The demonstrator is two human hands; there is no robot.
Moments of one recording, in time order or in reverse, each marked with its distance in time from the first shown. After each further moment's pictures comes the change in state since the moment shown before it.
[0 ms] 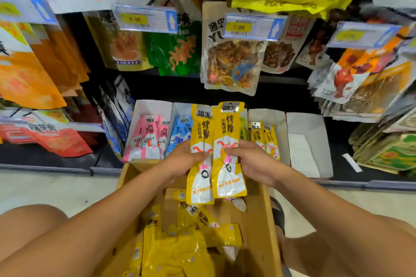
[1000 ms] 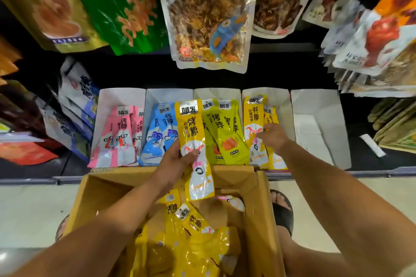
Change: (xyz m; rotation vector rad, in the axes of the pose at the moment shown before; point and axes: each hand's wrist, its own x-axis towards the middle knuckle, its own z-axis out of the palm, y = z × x) left_hand 0.116 -0.083 0.040 -0.101 0.060 0.061; right_hand 0.190 0.084 -0.206 -0.565 0.590 0.105
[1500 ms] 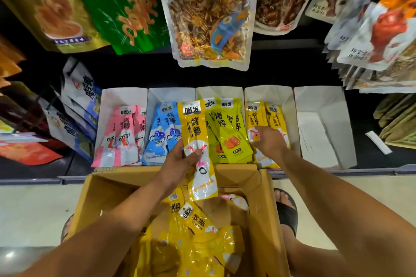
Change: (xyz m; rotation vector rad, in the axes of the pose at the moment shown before) left_hand -0.001 -0.003 0.004 -0.043 0.041 -0.056; right_hand -0.002 0.021 0.022 -0.476 -0.045 -0.321
